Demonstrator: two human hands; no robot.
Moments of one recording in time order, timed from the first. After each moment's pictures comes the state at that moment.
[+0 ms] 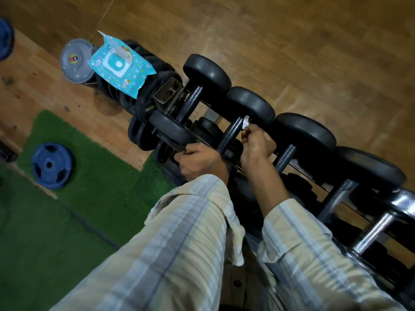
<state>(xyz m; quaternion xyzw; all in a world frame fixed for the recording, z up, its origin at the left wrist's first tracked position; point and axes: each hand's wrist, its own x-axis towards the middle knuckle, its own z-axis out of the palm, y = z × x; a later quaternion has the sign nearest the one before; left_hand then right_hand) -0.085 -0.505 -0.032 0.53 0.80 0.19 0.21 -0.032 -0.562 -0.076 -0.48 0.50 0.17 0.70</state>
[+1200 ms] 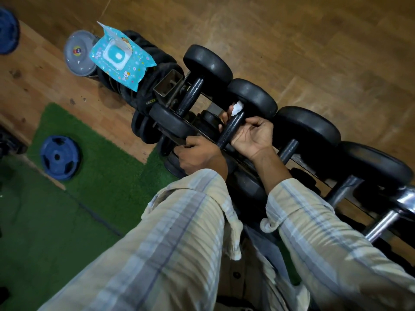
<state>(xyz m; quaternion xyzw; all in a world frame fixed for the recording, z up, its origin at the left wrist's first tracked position) -0.086 -0.504 -0.046 0.56 0.78 0.22 0.16 -0.022 -0.577 -0.101 -0.13 0.36 0.45 0.81</state>
